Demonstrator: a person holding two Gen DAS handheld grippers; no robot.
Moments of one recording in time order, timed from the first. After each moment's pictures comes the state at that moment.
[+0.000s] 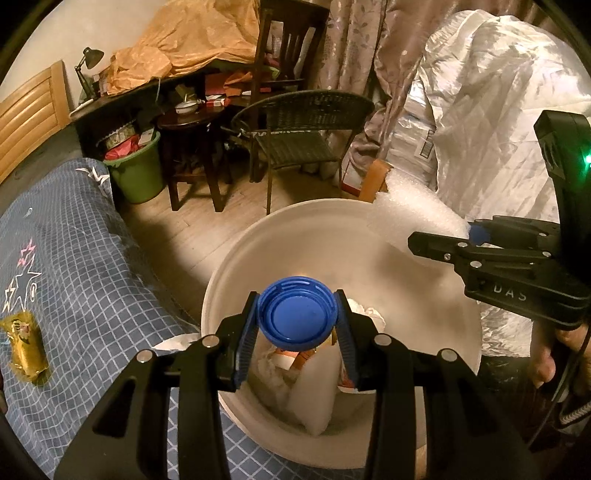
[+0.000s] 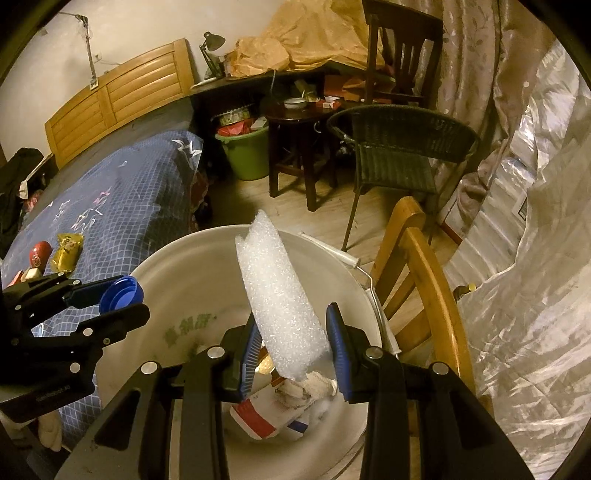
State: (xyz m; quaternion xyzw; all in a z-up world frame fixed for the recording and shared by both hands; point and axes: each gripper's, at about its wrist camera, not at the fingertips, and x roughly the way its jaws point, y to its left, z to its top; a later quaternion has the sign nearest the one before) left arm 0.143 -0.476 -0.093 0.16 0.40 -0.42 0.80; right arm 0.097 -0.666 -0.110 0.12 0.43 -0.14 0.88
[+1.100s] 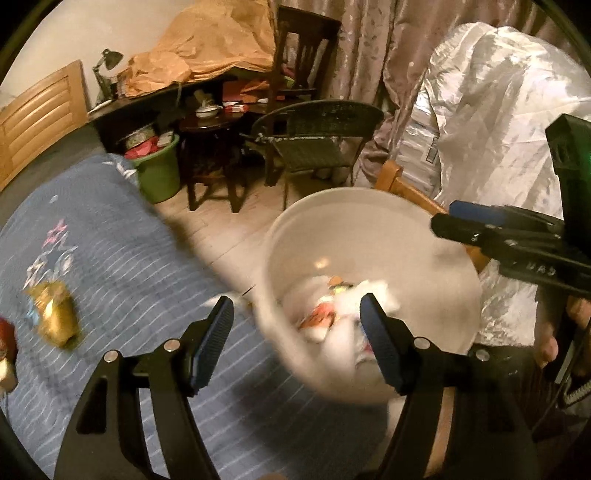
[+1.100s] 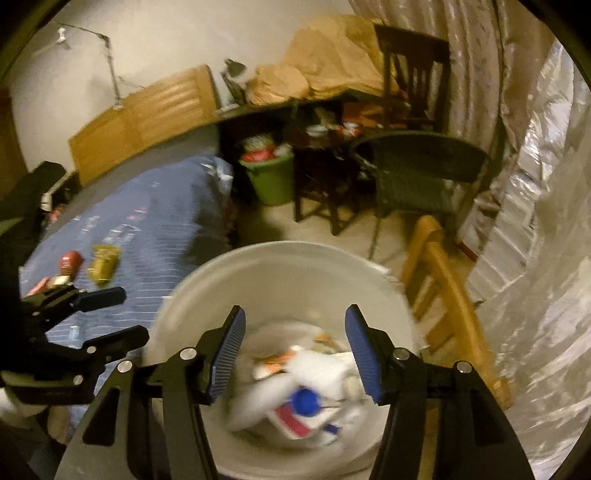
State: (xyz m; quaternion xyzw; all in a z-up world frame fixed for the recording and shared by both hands) left arm 0.127 -0.394 -0.081 0.15 0.38 -0.41 0.82; right arm 0.063 -0.603 -0.084 0.13 0.36 -0.10 0.92
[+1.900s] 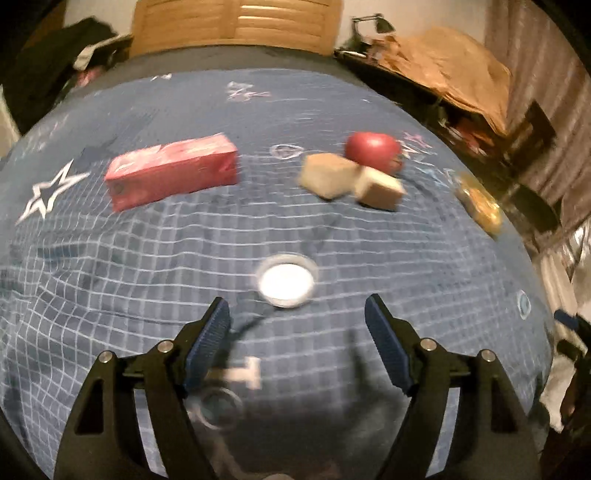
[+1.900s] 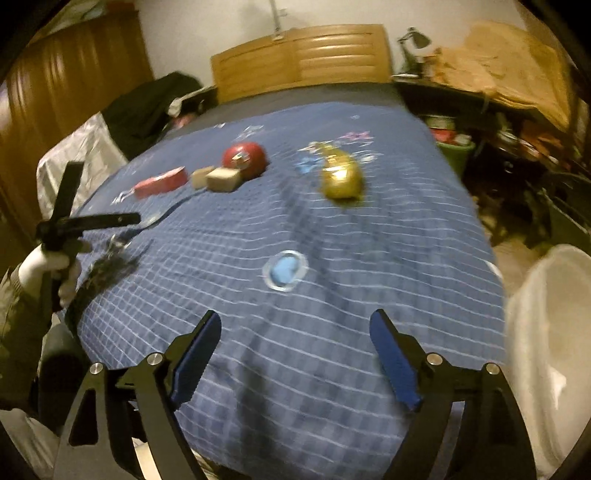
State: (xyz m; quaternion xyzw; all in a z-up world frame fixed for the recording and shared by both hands) left arm 0.217 0.059 -0.122 -0.06 0.46 -0.11 0.88; right arm 0.152 -0.282 -0.128 0.03 0.42 0.17 0.89
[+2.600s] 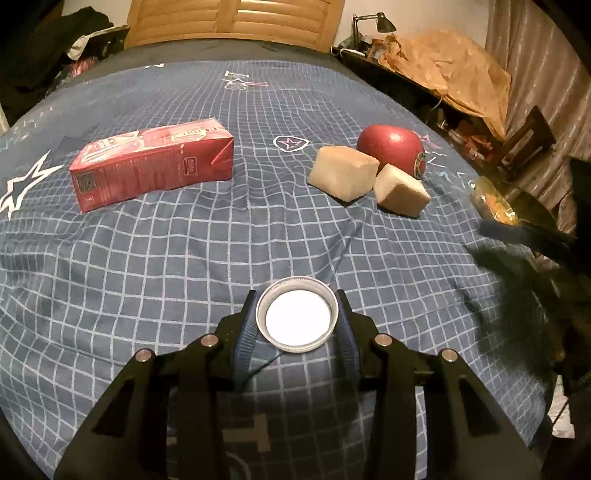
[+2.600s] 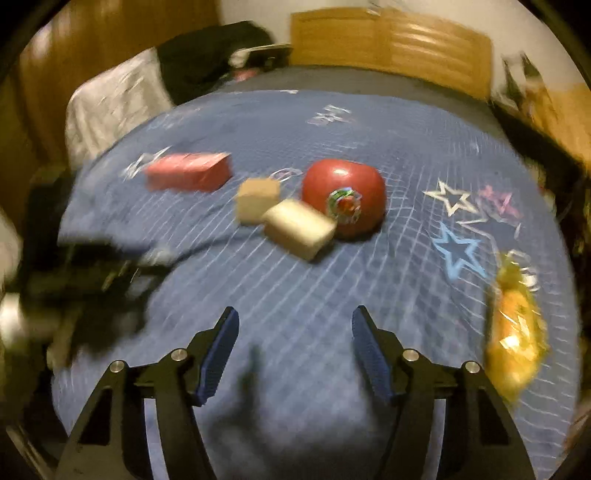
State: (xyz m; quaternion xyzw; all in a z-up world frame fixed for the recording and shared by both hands) left arm 0.246 0.055 -0.154 -0.07 0.46 -0.13 0.88; right arm 0.364 -0.133 -0.143 0.01 0.46 0.26 0.85
